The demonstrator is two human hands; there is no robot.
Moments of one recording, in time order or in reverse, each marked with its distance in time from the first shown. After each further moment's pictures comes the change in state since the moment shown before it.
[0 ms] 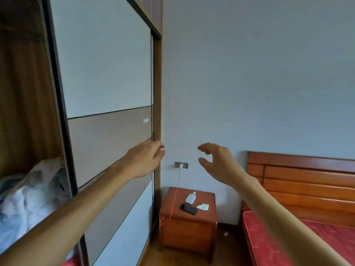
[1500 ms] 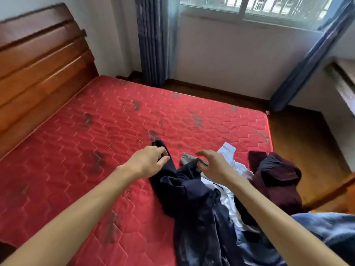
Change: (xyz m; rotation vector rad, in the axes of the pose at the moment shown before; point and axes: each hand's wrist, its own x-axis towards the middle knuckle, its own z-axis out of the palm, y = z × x) left_hand -0.093 0.845 0.497 -0.333 -1.050 1.294; right_hand -0.670 0.488 -0.241 -0.154 0.247 1.630
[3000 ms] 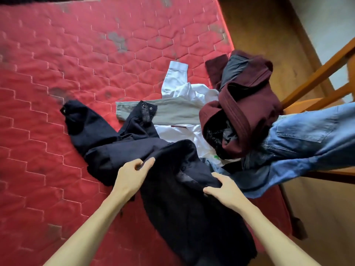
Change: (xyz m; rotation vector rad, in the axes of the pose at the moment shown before) left_hand 0.134 0.025 0.335 -0.426 -0.238 -0.258; right_hand -0.117 0.300 0.203 0.611 -0.024 0.830
